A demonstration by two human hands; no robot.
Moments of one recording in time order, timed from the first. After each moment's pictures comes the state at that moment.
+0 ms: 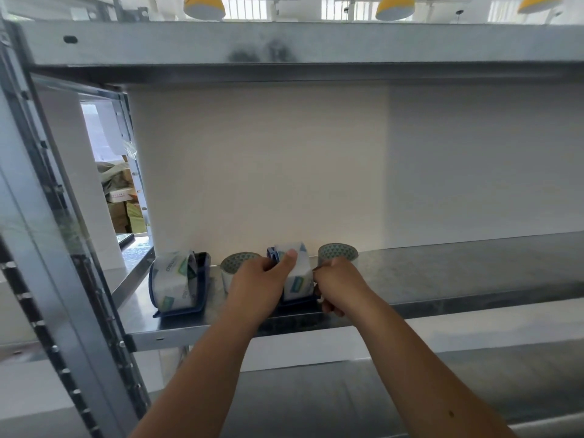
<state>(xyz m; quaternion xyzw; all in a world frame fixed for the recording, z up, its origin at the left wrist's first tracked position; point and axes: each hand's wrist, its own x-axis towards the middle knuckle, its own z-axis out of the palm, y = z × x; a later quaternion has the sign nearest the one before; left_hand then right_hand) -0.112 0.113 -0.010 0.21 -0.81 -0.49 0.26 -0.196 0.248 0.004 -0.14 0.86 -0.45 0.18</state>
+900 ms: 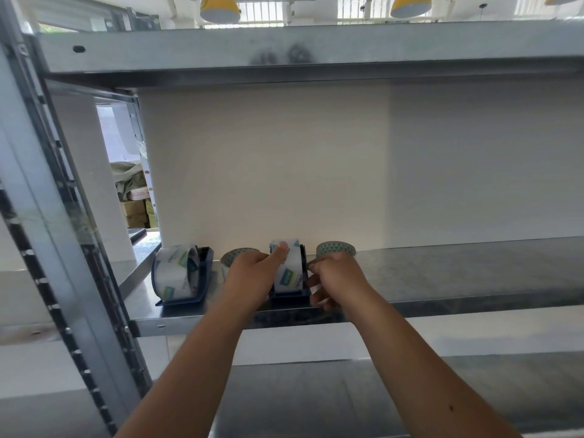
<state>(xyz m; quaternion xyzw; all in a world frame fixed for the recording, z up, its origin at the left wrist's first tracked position) -0.103 0.127 0.001 0.24 -0.78 -0.52 0.26 -0.193 0.266 0.003 -0.16 0.77 -0.58 0.19</state>
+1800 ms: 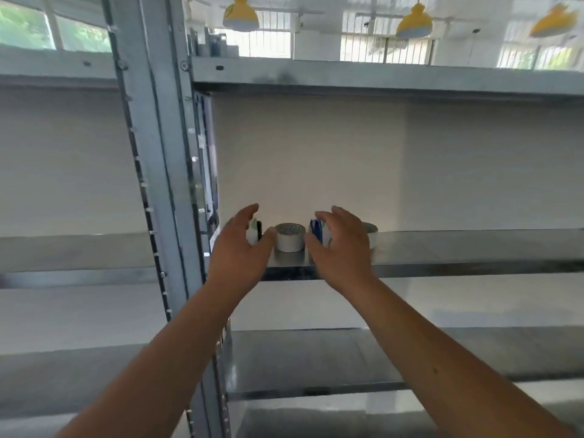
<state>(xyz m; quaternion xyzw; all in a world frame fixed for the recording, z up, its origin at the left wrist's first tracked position) 0.076 0.097 0.018 0.17 -0.80 -0.40 0.42 -0.033 0.247 0.014 -0.32 0.83 -0.41 -0.21</state>
